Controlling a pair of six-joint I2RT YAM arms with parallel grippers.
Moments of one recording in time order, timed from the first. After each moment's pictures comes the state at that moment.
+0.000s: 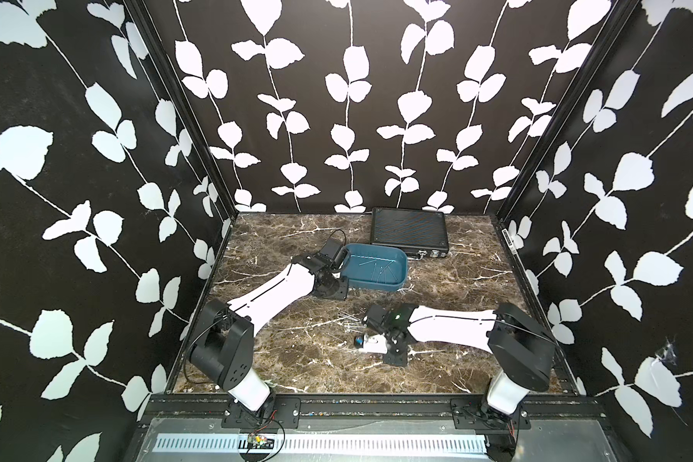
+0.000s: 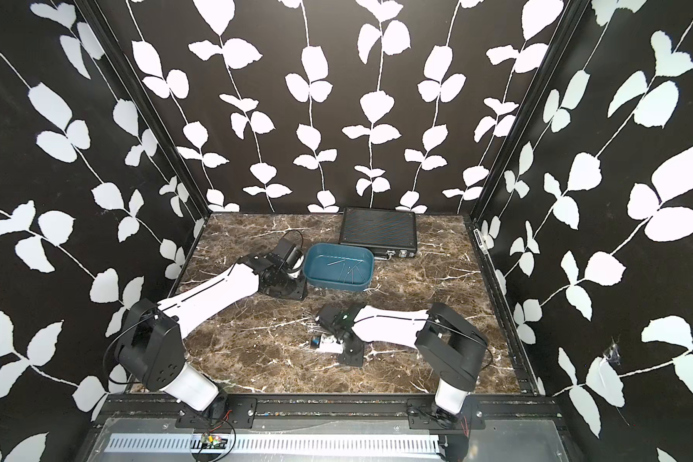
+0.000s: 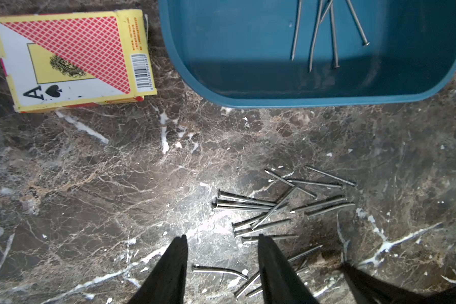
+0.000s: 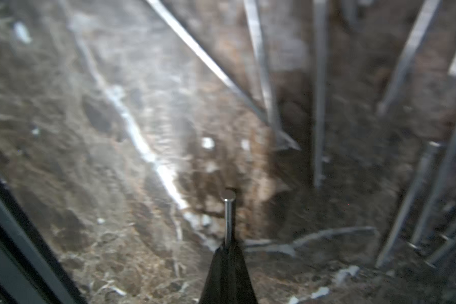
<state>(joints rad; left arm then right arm) -0.60 1.59 1.22 -0.81 0.04 -0.39 0.99 1.69 1.01 -0.80 -0.04 -0.42</state>
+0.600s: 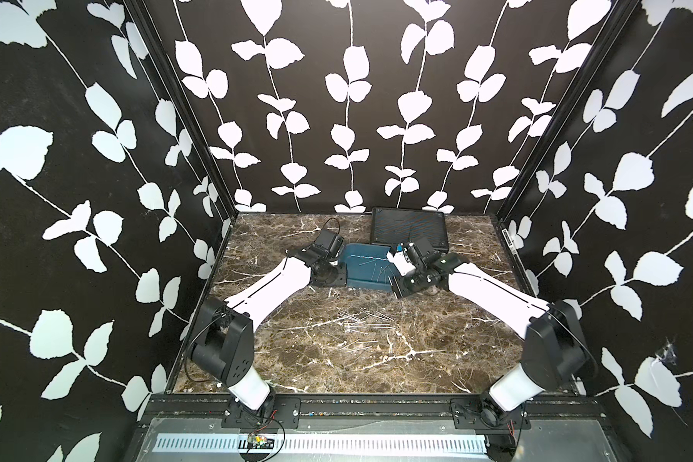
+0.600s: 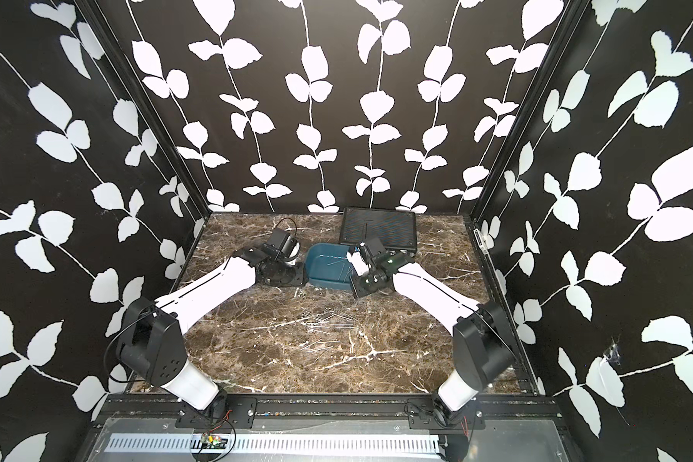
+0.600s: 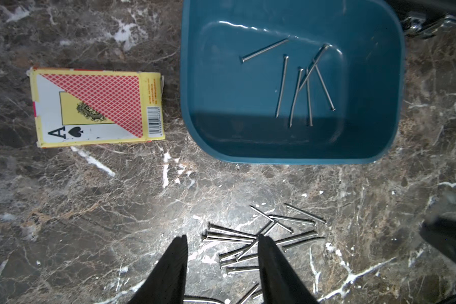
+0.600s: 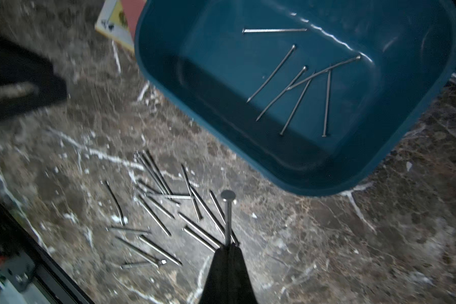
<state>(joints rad) -0.55 1.60 1.28 -0.75 0.07 -0.45 0.58 1.64 1.27 -0.67 -0.27 0.24</state>
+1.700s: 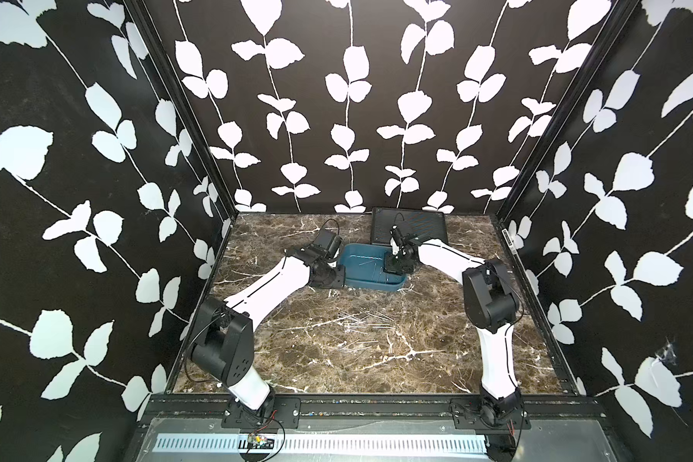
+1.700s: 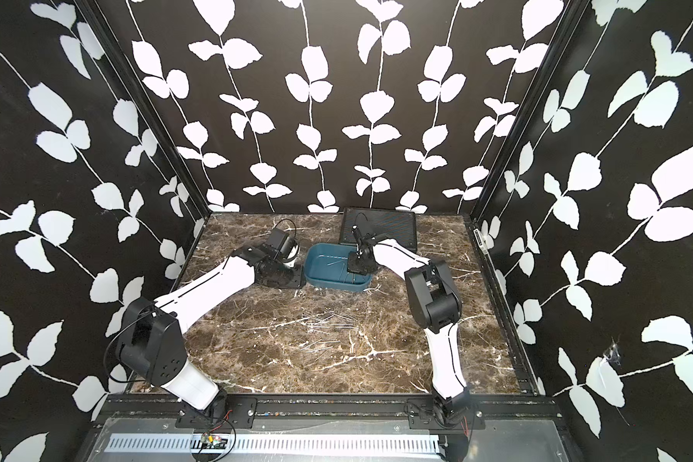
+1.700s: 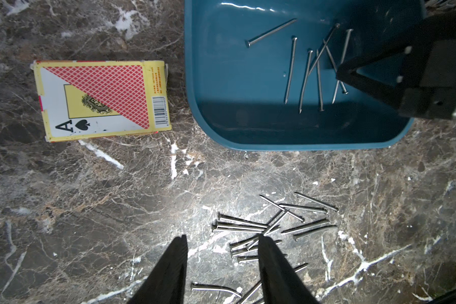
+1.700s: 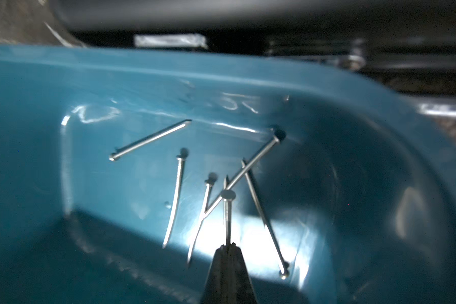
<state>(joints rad) -0.54 1.60 1.29 -0.80 0.08 -0.40 0.47 2.15 1.66 -0.67 -0.18 0.48</state>
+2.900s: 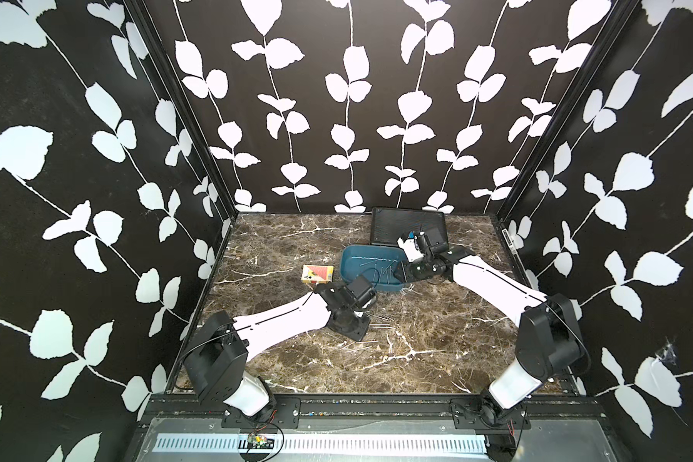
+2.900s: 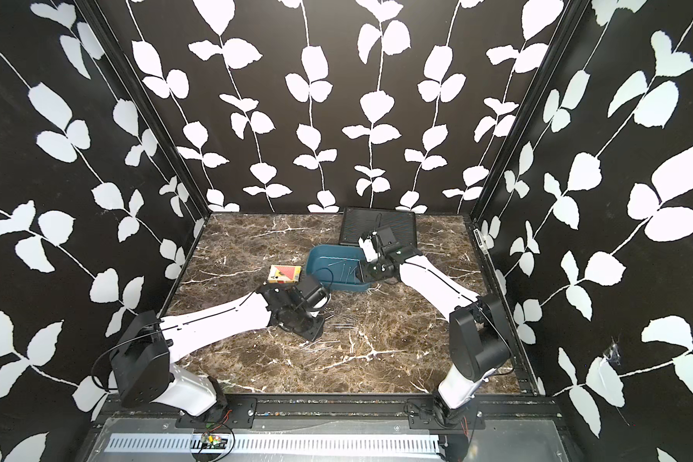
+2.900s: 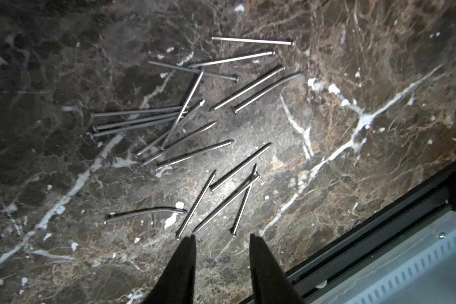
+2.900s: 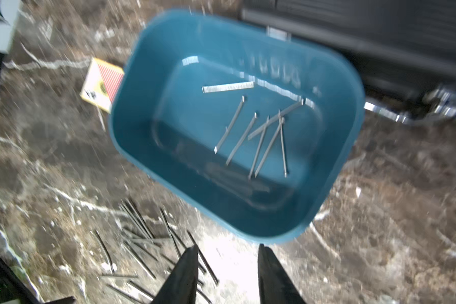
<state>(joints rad) -0.98 1.50 1.06 -0.83 0.07 -0.42 0.47 1.64 1.25 -0.60 -0.27 0.19</state>
